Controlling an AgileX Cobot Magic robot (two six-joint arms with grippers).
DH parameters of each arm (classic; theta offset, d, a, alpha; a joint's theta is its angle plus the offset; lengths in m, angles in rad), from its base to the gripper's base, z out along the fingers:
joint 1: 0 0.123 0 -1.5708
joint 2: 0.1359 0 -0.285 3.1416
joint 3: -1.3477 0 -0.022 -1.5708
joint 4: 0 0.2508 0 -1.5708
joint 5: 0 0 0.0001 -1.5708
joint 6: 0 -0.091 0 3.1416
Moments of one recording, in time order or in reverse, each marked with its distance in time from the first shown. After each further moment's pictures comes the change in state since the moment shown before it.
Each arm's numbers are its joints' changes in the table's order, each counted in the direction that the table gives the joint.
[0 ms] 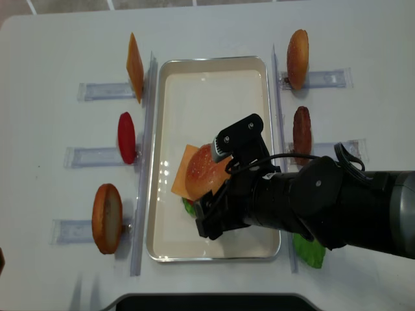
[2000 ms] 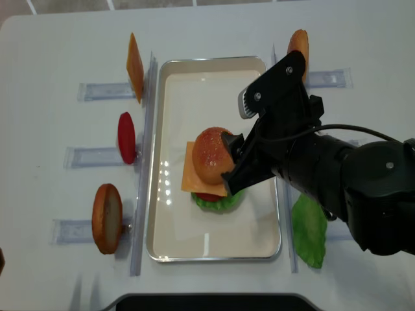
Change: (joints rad) left arm 0.000 0.000 0.000 0.000 0.000 0.000; right arm -0.007 -0.256 0.000 0.304 -0.316 0.544
